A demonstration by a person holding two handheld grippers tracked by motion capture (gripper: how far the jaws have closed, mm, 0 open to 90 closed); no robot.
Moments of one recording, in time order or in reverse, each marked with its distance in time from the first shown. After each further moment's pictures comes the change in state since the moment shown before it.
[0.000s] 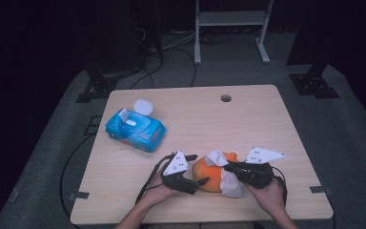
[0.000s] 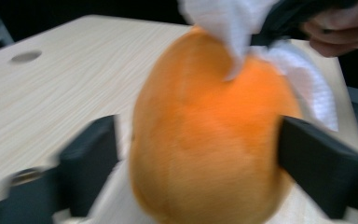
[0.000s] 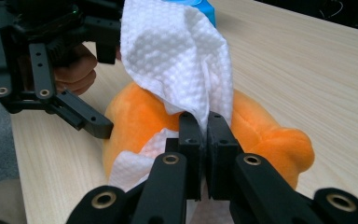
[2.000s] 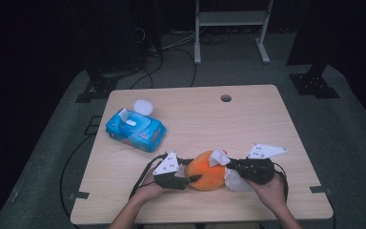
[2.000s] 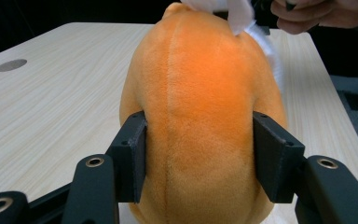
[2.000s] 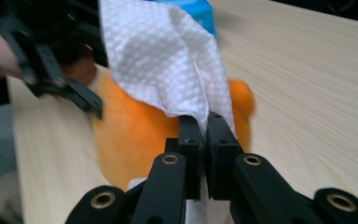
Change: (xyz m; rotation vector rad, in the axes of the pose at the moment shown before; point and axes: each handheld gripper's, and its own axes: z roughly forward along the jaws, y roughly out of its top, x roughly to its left) left arm 0.018 -0.016 -0.013 -0.030 -0.089 0.101; right arm -0.016 -0.002 0.001 0.005 0.025 0.025
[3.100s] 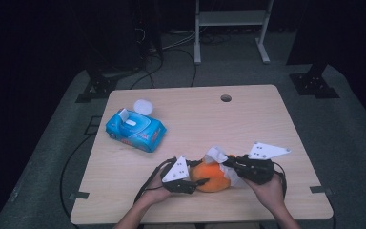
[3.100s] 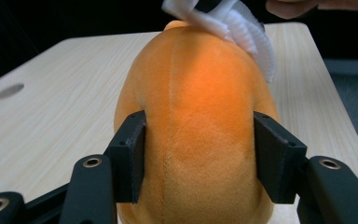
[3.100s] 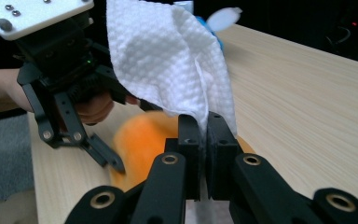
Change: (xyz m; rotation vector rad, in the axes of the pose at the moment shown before) left arm -0.024 0.016 0.015 0.011 0.024 0.126; right arm 0.018 0.019 -0.005 -0.089 0.024 -0.052
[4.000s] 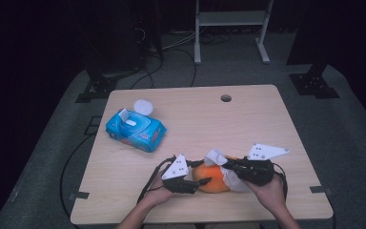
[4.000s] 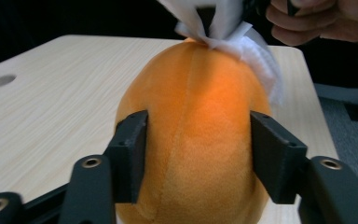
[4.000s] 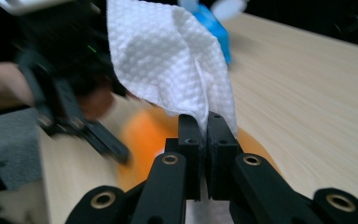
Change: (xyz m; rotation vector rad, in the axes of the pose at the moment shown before) left arm -0.002 0.004 0.001 -0.036 -0.016 -0.109; right arm 0.002 0.000 -0.001 0.029 0.020 0.014
